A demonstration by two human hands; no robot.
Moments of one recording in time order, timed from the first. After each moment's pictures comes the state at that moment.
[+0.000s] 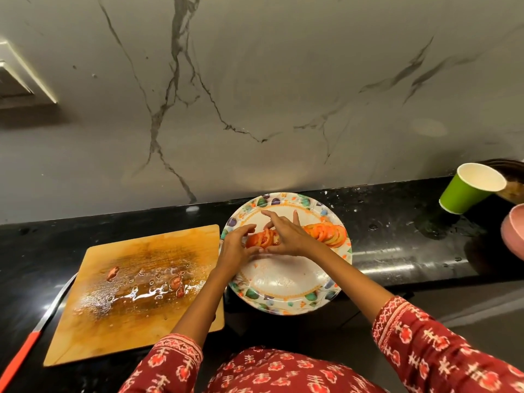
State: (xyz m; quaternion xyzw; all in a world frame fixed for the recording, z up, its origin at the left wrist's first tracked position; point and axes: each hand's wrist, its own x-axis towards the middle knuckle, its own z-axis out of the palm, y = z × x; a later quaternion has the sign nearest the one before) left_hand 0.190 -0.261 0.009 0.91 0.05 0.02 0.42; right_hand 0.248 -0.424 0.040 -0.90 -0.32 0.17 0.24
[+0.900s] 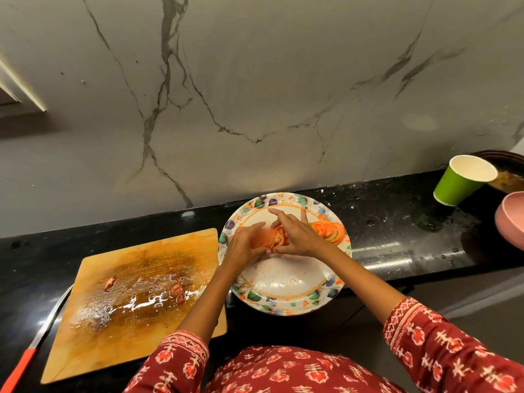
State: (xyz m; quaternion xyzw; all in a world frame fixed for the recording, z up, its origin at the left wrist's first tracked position) left_hand 0.207 -0.268 0.003 0.94 -0.02 -0.02 0.33; right_hand 0.249 -0.444 0.032 -0.91 -0.32 0.11 0.23
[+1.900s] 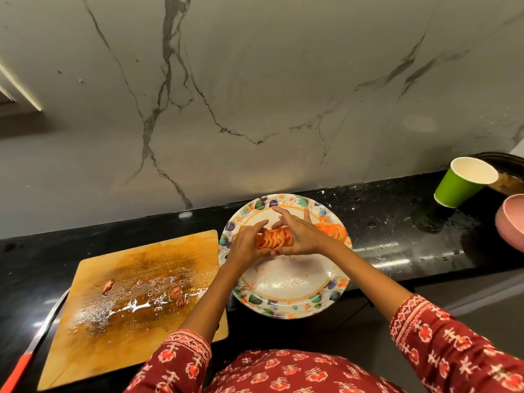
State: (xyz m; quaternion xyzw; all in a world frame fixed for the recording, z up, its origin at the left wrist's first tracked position) left_hand 0.212 -0.275 0.016 0.95 -0.01 -0.06 0.30; right_hand 0.258 -0.449 0.040 -0.90 -0.32 0.16 0.25
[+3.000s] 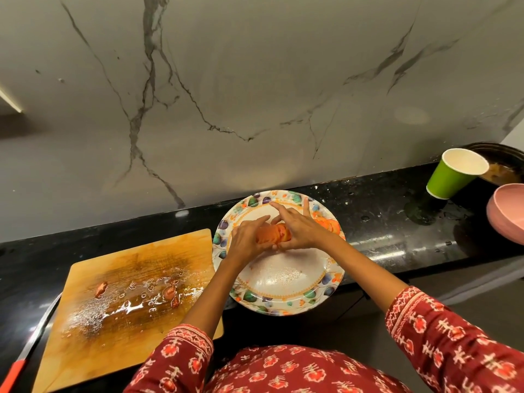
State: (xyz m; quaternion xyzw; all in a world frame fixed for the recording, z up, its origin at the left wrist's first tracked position) left_hand 0.223 -0.285 0.009 0.95 -0.04 -0.05 0.31; right_hand 0.262 -0.458 0.040 -0.92 -0.33 0.13 0.19
